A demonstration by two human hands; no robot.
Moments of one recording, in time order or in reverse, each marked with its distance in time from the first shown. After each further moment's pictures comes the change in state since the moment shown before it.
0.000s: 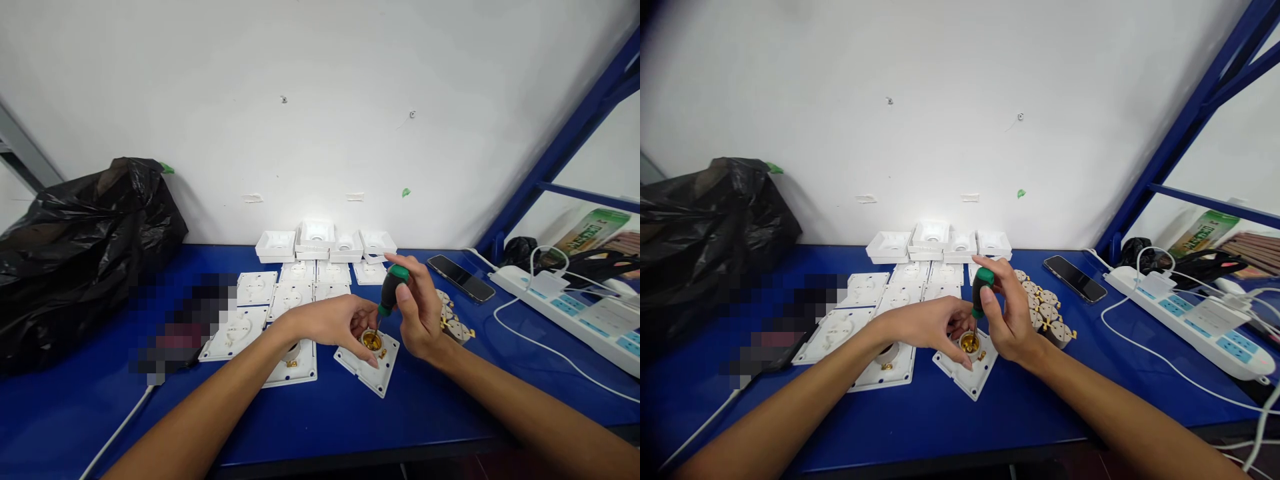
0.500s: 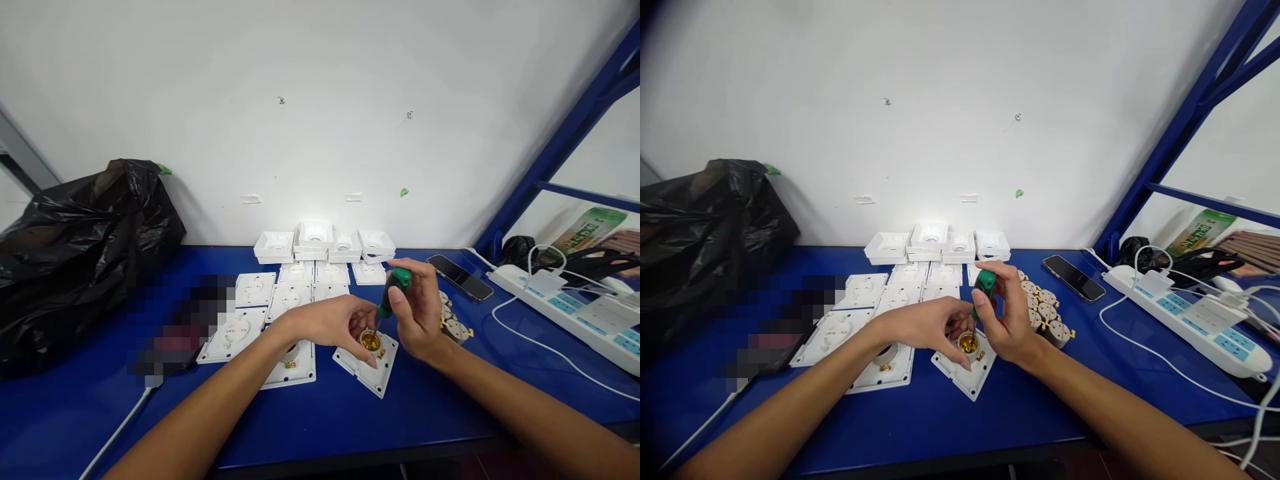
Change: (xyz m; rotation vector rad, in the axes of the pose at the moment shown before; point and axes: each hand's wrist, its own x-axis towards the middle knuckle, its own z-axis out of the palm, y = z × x) left_hand -0.001 0.002 0.000 0.021 0.011 -0.018; right_hand -0.006 0.003 0.002 0.051 0.054 0.027
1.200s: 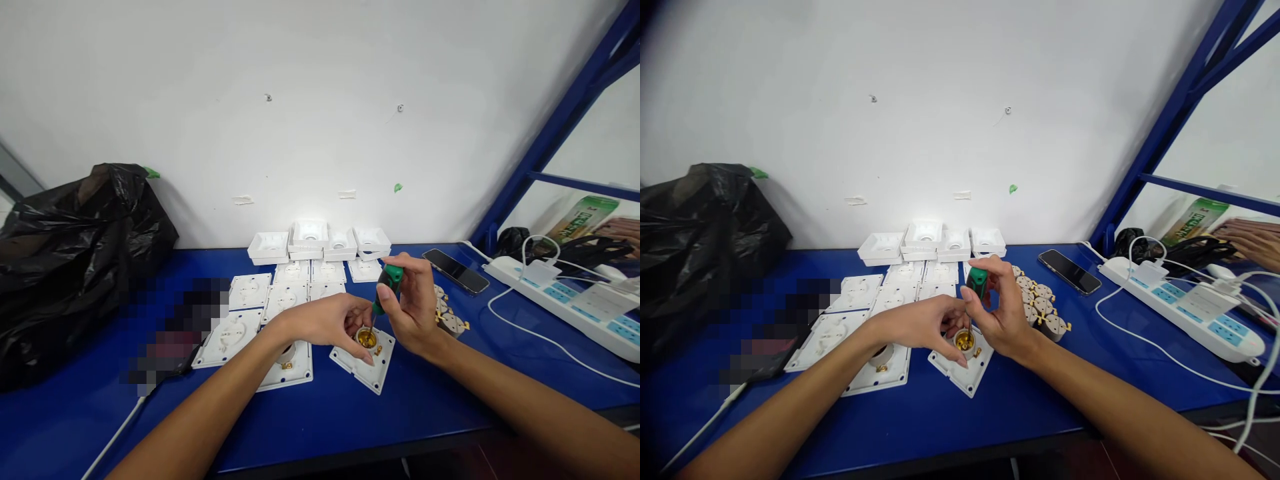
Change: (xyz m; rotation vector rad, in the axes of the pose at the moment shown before) left_hand 0.000 0.001 -0.001 0.011 0.001 -0.019; right_hand 0.006 -0.002 0.002 0.045 0.013 -0.037
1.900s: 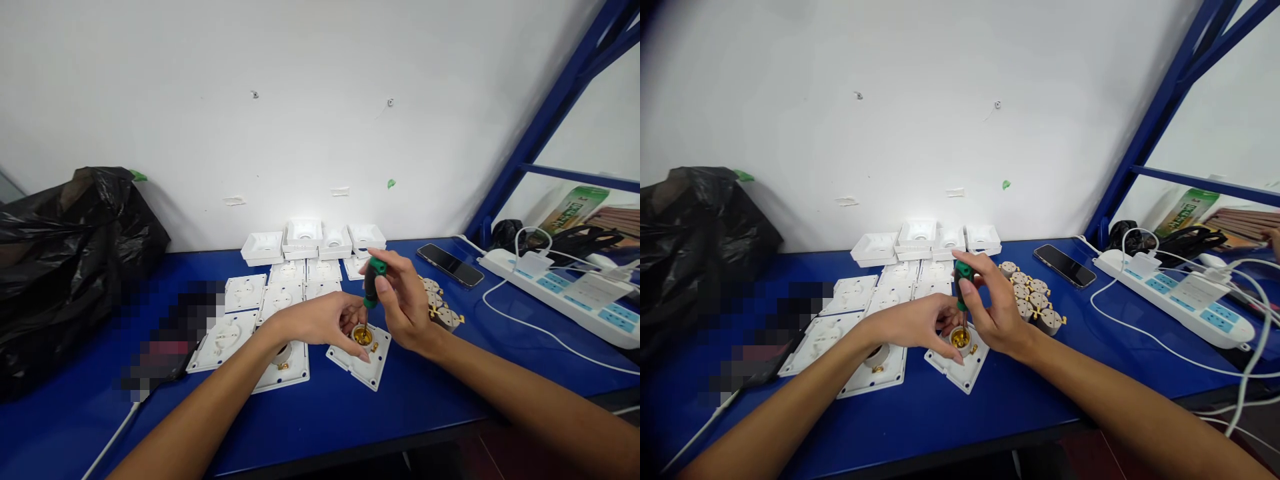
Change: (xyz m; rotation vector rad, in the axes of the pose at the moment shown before) left_hand 0.001 -0.002 0.000 0.013 0.001 -0.006; right_hand -0.001 -0.002 -0.001 0.009 -0.097 0.047
